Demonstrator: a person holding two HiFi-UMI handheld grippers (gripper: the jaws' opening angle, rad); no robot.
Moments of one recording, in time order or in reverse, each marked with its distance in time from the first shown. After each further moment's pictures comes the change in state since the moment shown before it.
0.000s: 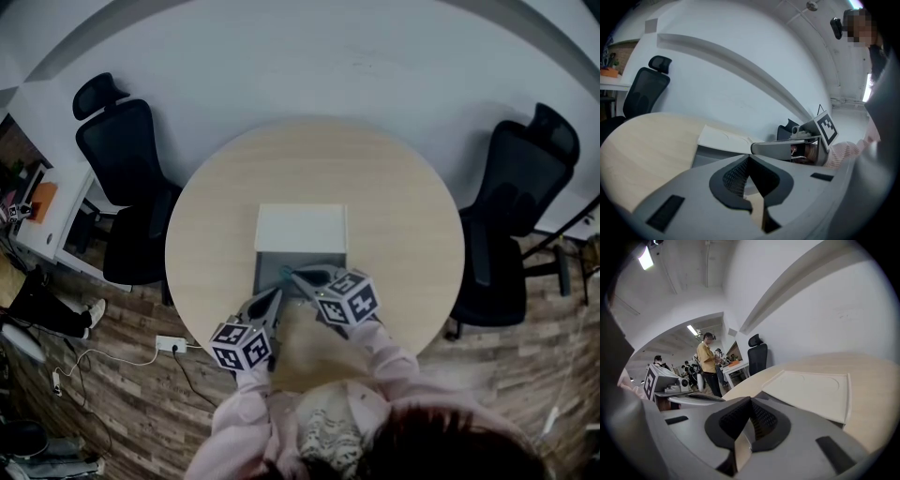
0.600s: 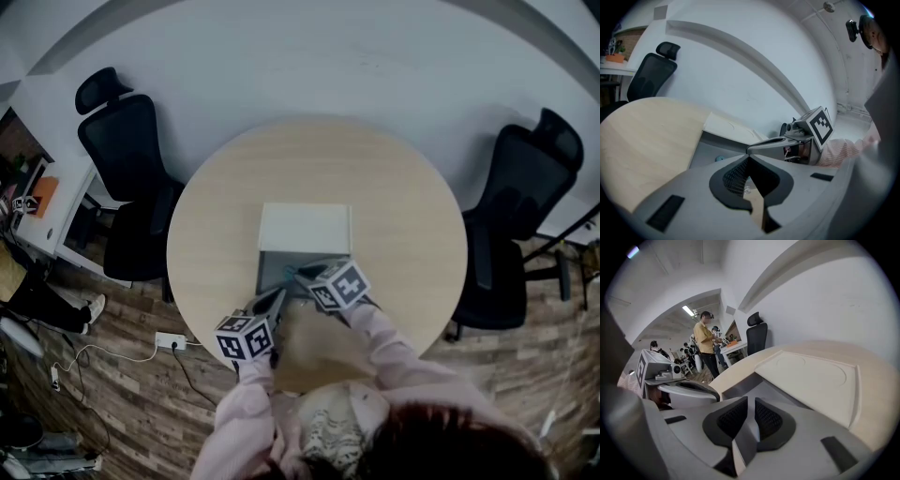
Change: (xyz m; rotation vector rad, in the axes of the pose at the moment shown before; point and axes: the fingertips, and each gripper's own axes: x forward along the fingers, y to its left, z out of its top) left arm 0.016 0.019 -0.024 -0.120 0.076 0.004; right arm 0.032 -0.033 -0.037 -0.049 0.272 -0.044
